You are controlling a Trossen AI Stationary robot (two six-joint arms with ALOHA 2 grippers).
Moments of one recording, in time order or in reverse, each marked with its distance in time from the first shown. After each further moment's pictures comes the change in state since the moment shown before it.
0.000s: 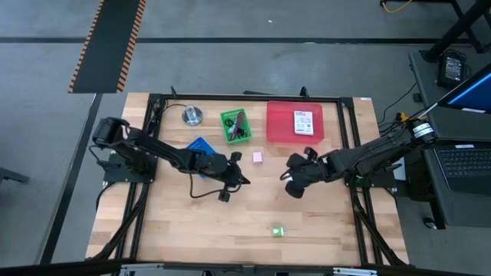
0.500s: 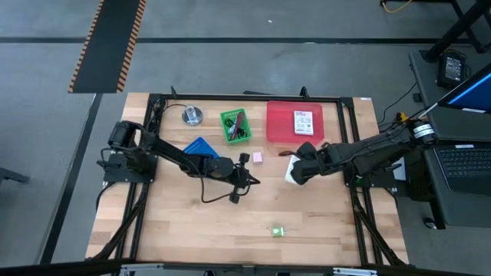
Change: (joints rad) left arm -0.003 0.168 0.038 0.244 -0.067 0.126; right arm -0.094 0.000 0.000 -0.330 -0.003 0.340
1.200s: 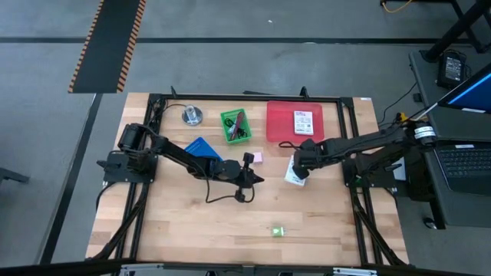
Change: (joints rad) left arm 0.003 0.103 0.067 -0.005 -0.096 0.115; right arm -0.178 0.000 -0.179 0.138 -0.133 -0.059
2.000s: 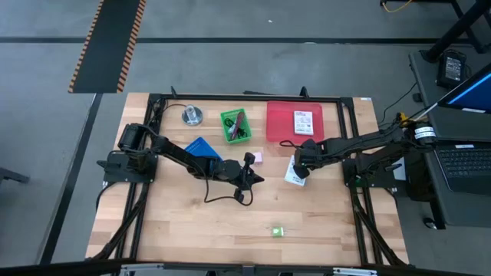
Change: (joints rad) left arm 0.001 0.000 0.000 0.000 -0.002 0.126; right arm -0.037 0.000 -0.053 0.057 -0.031 0.000
